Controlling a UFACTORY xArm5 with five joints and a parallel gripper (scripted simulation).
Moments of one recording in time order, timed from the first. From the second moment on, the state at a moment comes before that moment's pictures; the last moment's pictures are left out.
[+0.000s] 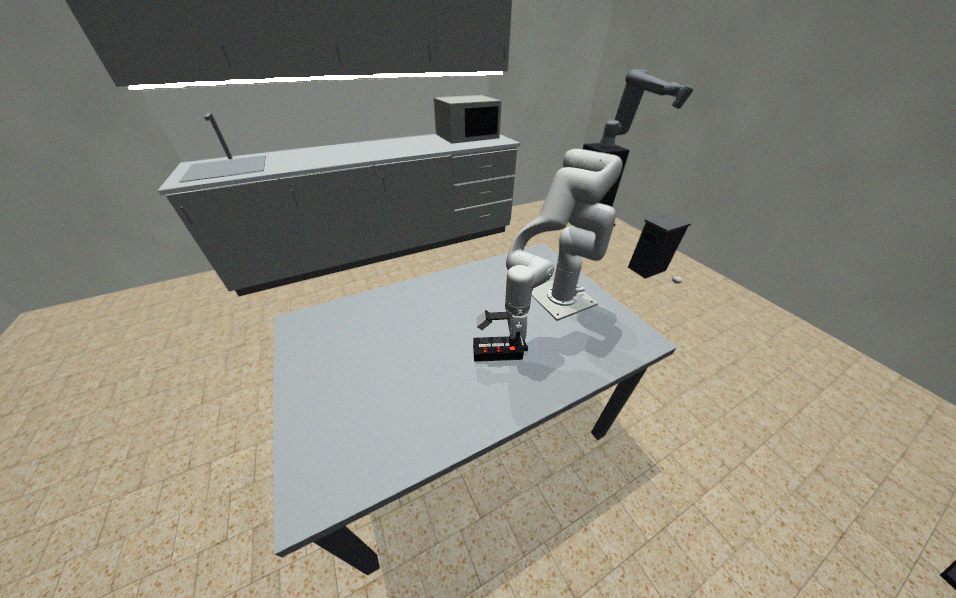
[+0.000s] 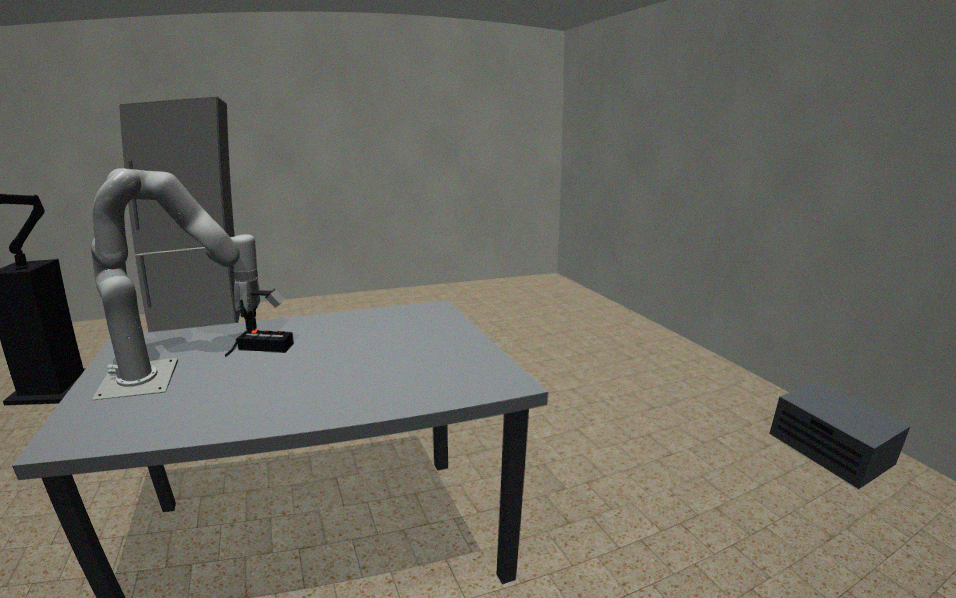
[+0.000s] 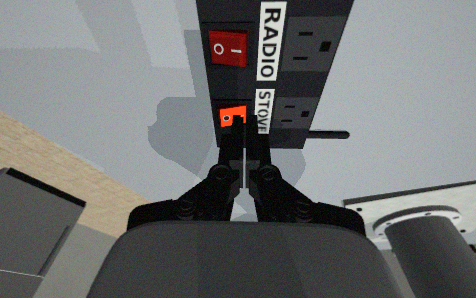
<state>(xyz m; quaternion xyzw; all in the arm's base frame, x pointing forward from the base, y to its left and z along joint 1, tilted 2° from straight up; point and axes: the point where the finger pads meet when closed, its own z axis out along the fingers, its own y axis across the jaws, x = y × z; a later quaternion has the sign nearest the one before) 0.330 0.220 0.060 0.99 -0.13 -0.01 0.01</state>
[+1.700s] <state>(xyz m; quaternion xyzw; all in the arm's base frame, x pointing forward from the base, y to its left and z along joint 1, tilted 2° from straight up) 0.332 0.225 0.139 0.99 -0.13 -0.01 0.01</state>
